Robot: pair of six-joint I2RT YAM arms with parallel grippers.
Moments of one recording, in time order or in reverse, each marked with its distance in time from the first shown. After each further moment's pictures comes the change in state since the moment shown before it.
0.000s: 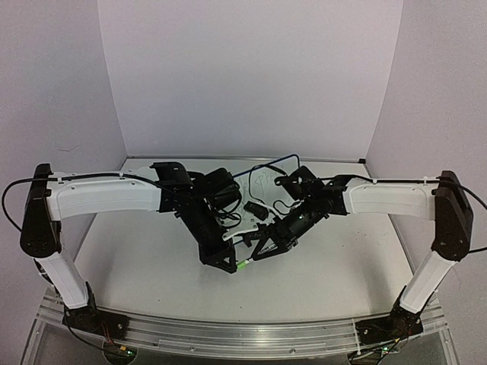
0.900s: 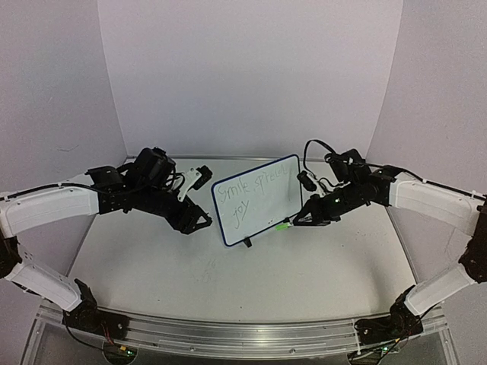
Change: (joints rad) left arm 0.254 -0.398 -0.402 0.447 -0.259 -0.199; right arm -0.229 -0.287 -0.111 -0.072 0.525 0.027
